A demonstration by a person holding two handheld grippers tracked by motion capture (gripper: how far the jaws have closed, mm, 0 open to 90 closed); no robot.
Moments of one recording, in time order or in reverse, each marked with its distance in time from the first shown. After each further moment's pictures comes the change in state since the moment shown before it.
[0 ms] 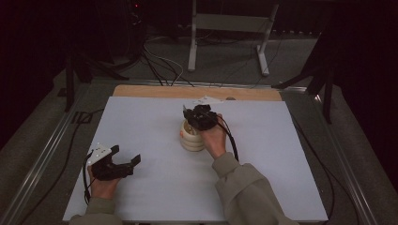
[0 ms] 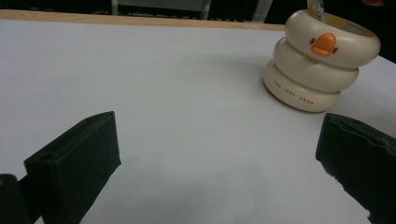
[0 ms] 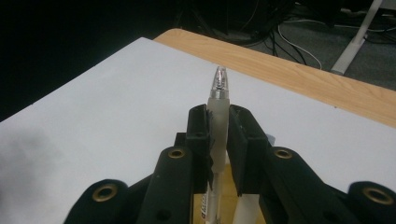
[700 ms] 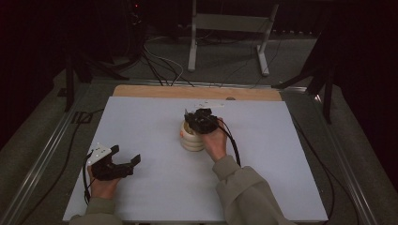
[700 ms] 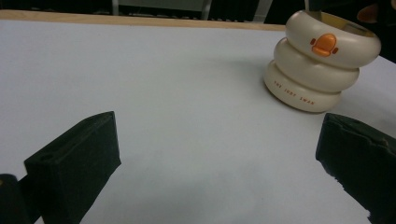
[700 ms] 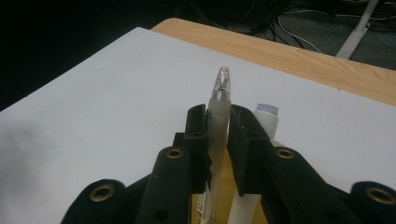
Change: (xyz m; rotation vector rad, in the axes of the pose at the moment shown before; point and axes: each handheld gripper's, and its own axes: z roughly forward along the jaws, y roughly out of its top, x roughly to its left) left arm 0.000 0.000 0.000 0.001 0.002 0.000; right arm -0.004 -0.014 0.004 0.017 -0.001 0.022
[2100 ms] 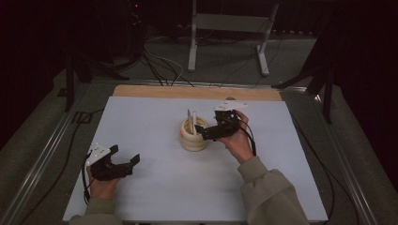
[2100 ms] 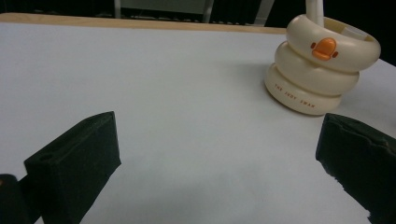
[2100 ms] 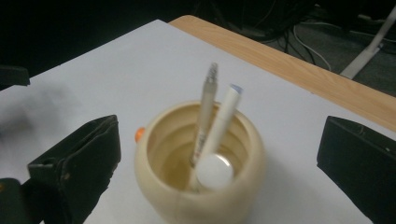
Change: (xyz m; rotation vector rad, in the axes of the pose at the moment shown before) left arm 0.000 0.001 -0.003 -0.013 0.011 -0.002; right arm -0.028 0.001 -0.070 0.008 0.070 -0.129
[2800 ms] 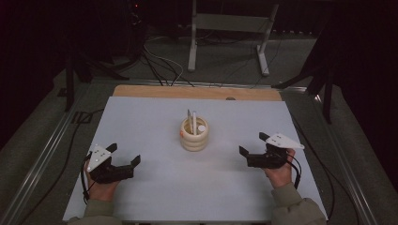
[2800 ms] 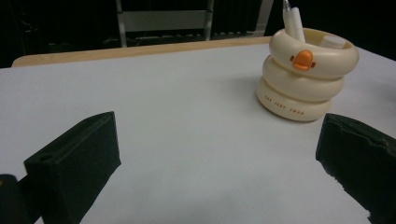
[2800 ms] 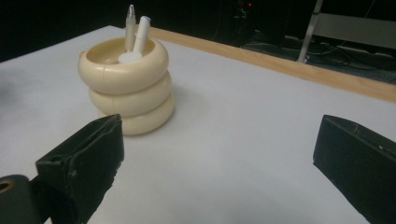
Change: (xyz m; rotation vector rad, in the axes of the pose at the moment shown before) left arm -0.019 0.010 -0.014 -0.056 0.022 0.109; right arm -0.037 -0.116 -0.106 -0.163 -0.166 0.063
